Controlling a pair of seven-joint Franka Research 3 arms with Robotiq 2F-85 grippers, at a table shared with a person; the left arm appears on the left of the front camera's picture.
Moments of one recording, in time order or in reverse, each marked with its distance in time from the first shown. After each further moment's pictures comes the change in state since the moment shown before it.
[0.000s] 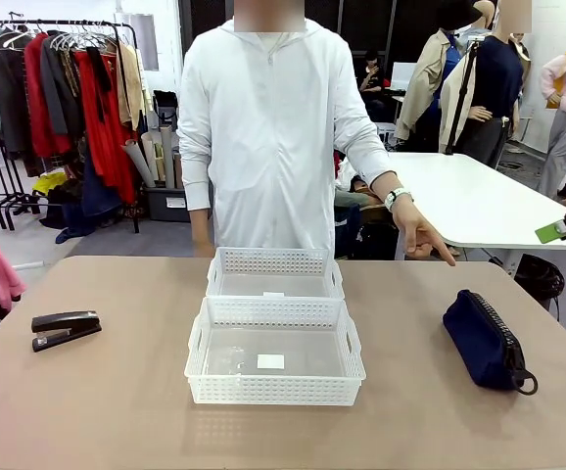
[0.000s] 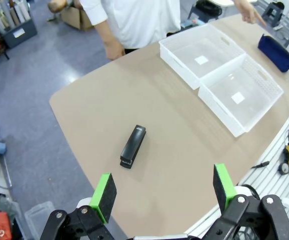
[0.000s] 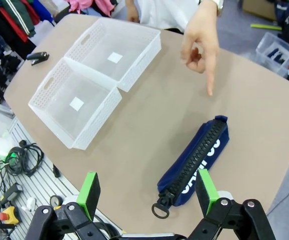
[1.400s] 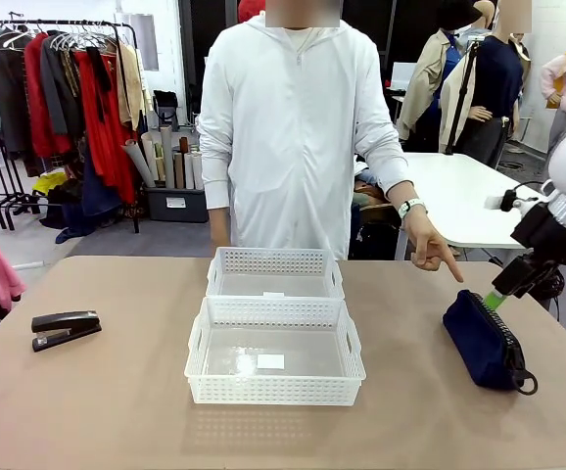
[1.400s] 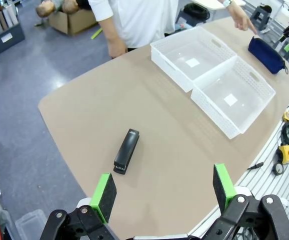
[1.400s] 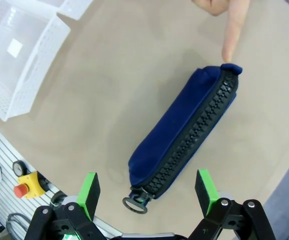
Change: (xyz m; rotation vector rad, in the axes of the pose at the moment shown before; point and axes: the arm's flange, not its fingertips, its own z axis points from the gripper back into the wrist) left arm -0.011 0.020 -0.015 -0.069 -0.023 0.008; right arm 0.001 -0.020 -0.138 -0.138 0.449 0.000
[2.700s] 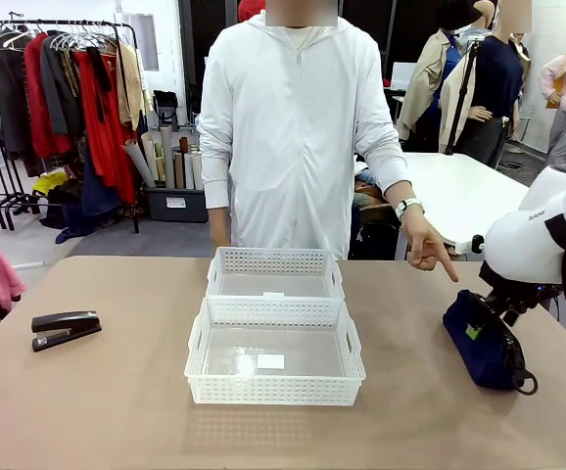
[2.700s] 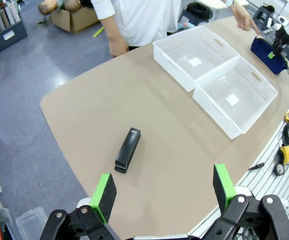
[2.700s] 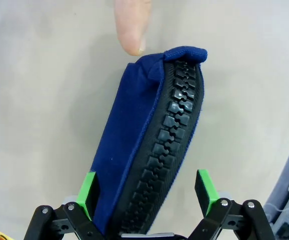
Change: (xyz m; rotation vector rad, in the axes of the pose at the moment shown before) left arm 0.001 -0.001 0.000 0.010 0.005 0.006; right arm 0.017 -0.027 -0.103 -0.244 0.105 -0.209
